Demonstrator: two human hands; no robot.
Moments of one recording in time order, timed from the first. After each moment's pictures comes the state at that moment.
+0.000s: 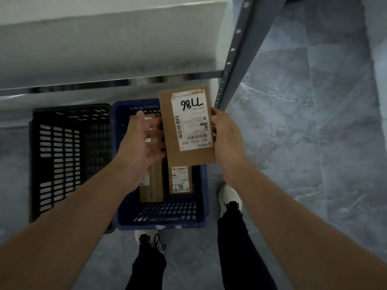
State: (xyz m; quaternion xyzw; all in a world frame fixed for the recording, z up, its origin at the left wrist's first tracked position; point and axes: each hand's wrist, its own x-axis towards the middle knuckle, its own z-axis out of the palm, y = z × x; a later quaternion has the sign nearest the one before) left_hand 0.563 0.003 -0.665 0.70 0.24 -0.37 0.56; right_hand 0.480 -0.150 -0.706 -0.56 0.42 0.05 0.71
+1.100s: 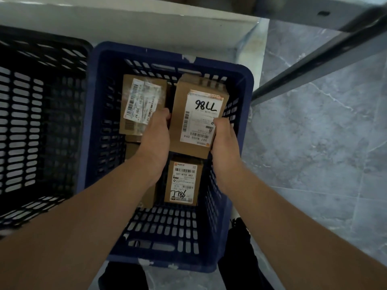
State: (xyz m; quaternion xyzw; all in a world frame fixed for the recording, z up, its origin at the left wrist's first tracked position) left_hand 0.597 0.033 -0.902 0.69 0.32 -0.36 0.54; right_hand 0.535 -0.079 -0.923 -0.55 0.50 0.15 0.65
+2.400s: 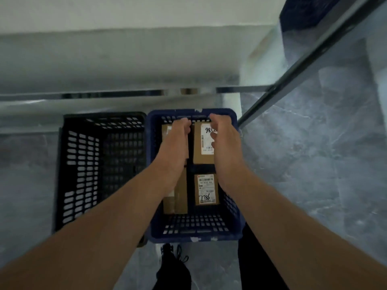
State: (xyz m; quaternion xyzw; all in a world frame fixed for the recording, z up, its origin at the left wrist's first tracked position) left_hand 0.606 0.081 -0.662 0.70 0.15 -0.42 0.56; right_hand 0.559 -0.012 -0.684 -0.54 0.49 0.03 0.69
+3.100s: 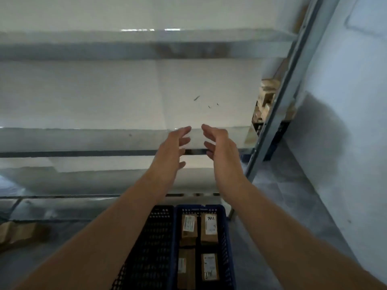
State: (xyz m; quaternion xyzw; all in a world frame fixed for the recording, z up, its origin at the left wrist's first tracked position) left_hand 0.540 0.165 -0.145 0.70 -0.04 -0.21 0.68; right_hand 0.484 0.063 -0.156 -0.65 0.25 -0.16 0.70
